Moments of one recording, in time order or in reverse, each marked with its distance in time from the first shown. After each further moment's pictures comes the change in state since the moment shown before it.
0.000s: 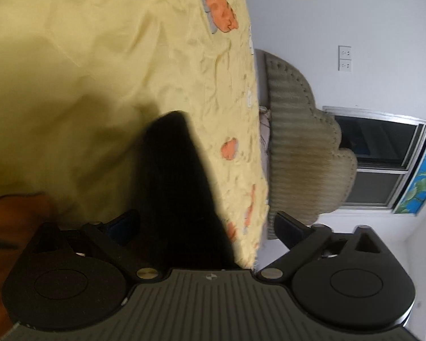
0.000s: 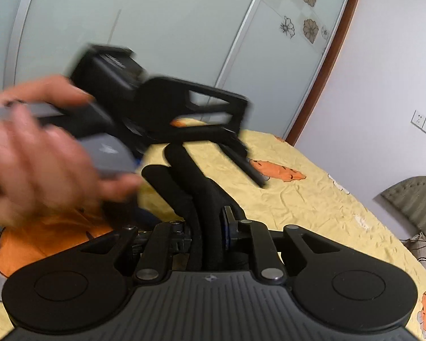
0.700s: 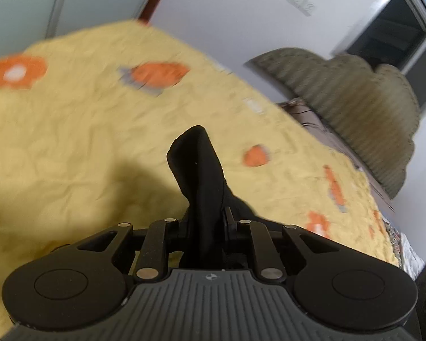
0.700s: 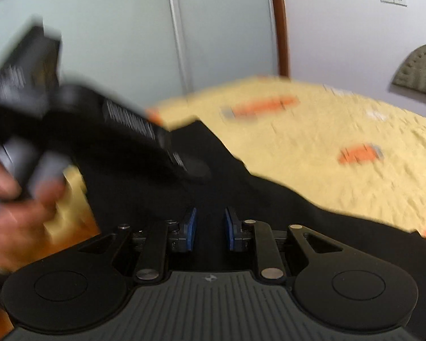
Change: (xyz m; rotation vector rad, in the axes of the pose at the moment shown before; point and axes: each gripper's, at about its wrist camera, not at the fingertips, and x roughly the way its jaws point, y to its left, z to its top) left arm -0.006 -0.104 -0.087 0.704 -0.235 0.423; right arm -0.012 -0.083 -0.039 0.559 -0.002 0.190
